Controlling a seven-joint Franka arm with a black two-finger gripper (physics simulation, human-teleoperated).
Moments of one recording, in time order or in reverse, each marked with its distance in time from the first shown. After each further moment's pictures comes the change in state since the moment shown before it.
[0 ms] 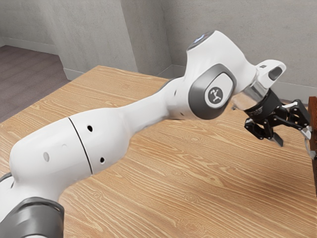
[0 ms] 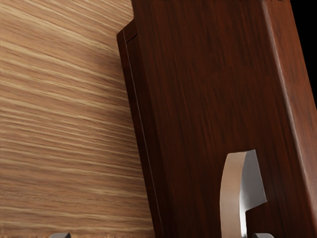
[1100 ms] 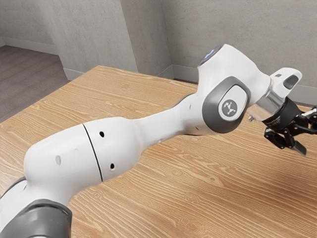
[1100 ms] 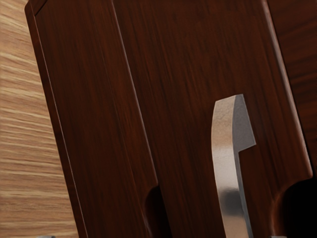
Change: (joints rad) arm 0.008 0.061 -0.111 0.011 -0.032 0.114 0.054
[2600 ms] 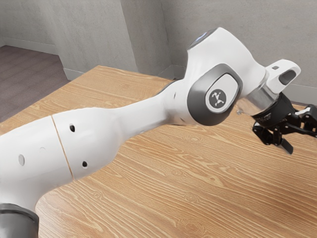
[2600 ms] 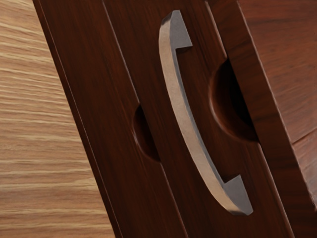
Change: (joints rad) arm -0.064 -0.196 0.117 -0.167 -0.047 -0.074 0.066
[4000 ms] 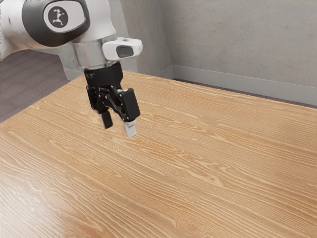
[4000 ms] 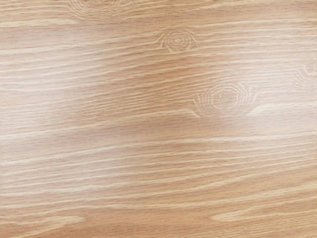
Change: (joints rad) arm -0.010 -0.503 0.445 -0.205 0.230 -0.857 0.376
